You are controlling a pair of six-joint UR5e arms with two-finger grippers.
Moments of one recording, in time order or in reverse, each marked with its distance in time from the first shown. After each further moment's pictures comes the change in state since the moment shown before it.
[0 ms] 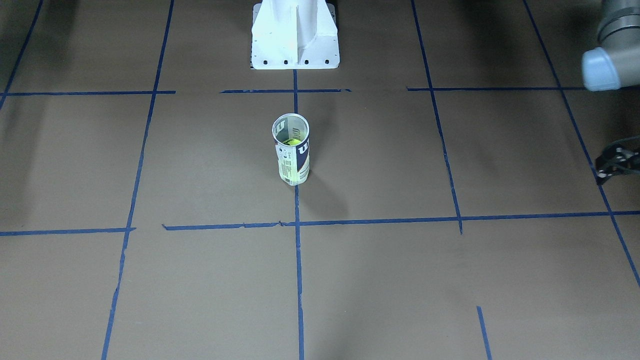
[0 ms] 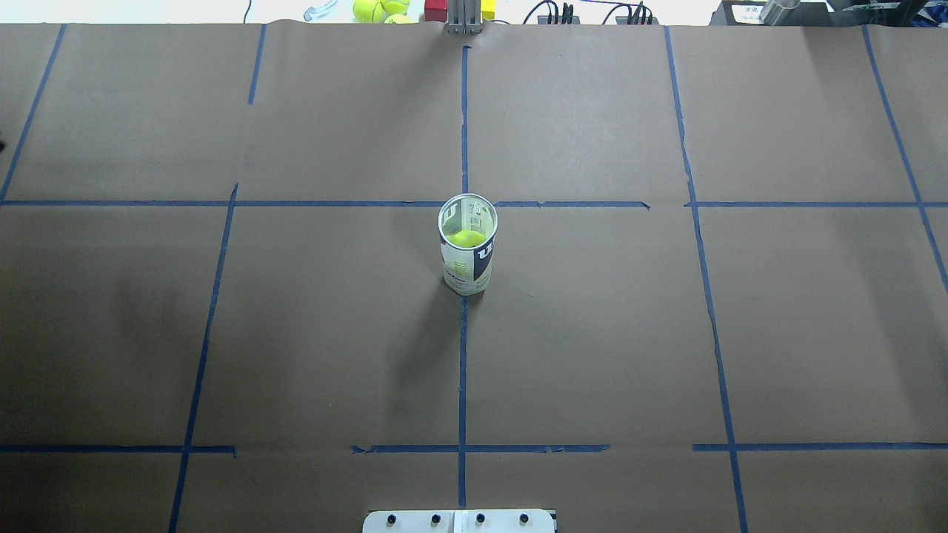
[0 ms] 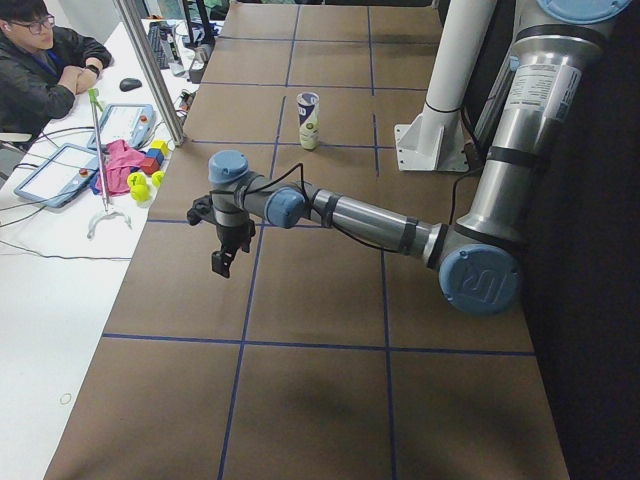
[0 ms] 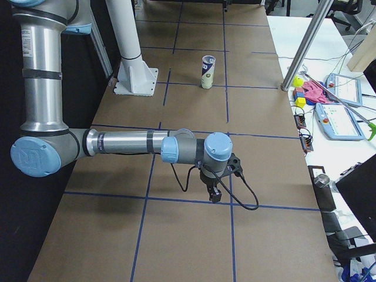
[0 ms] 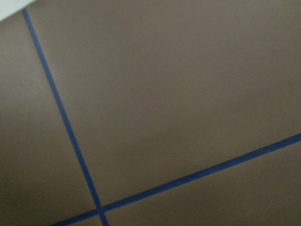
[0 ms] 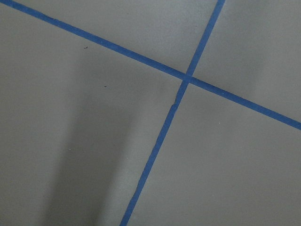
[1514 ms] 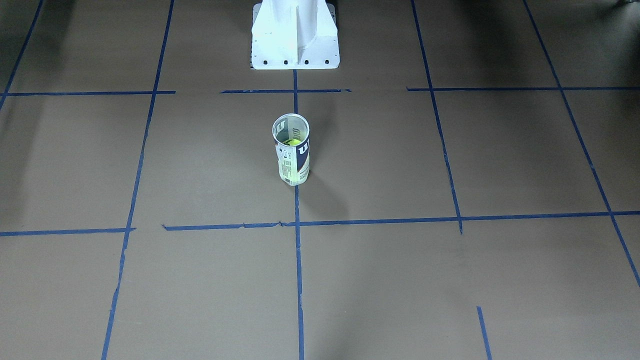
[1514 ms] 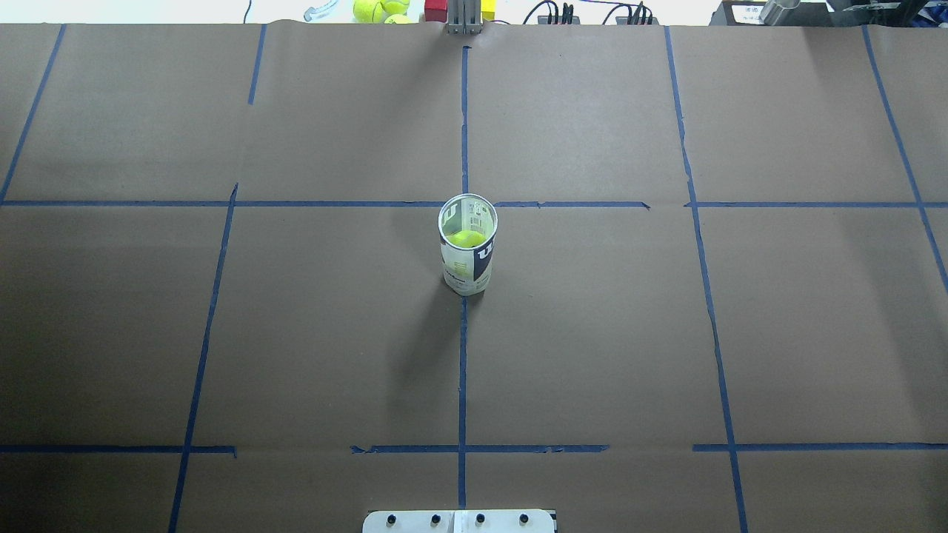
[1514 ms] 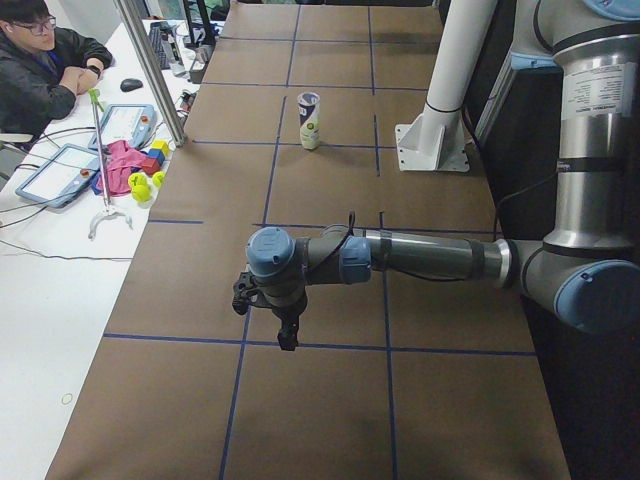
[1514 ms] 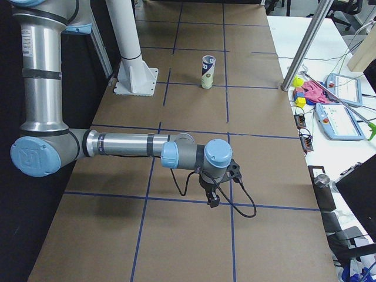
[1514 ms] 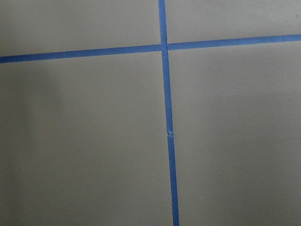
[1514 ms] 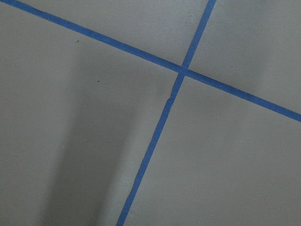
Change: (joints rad) left arm -0.205 0.239 -0.128 0.242 -0.148 0.170; right arm 0.000 0.001 -0.025 0.011 0.004 0.004
